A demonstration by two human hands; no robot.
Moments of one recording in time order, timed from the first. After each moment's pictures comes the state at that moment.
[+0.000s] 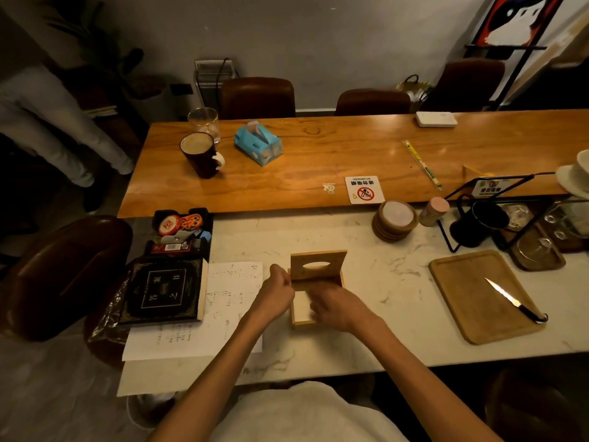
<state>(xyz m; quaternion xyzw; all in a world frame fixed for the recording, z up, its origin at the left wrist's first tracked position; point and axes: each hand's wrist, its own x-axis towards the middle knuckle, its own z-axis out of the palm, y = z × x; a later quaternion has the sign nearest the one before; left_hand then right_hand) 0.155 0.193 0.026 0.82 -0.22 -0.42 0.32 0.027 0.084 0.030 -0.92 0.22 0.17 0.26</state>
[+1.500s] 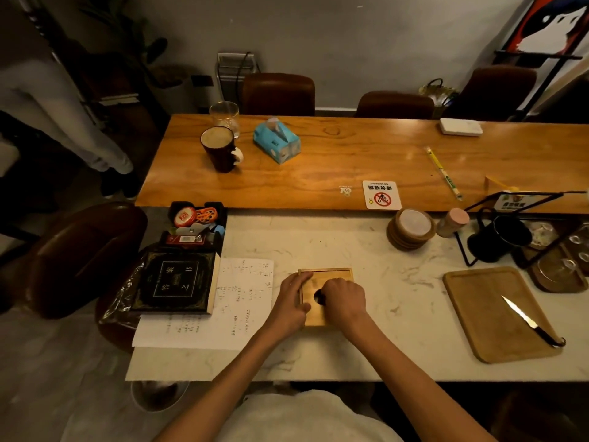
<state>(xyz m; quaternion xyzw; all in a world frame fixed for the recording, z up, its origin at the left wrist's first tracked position) 0.134 0.202 -0.001 0.78 -0.27 -0.38 0.41 0.060 0.086 0.020 -0.93 0.31 0.17 0.11</state>
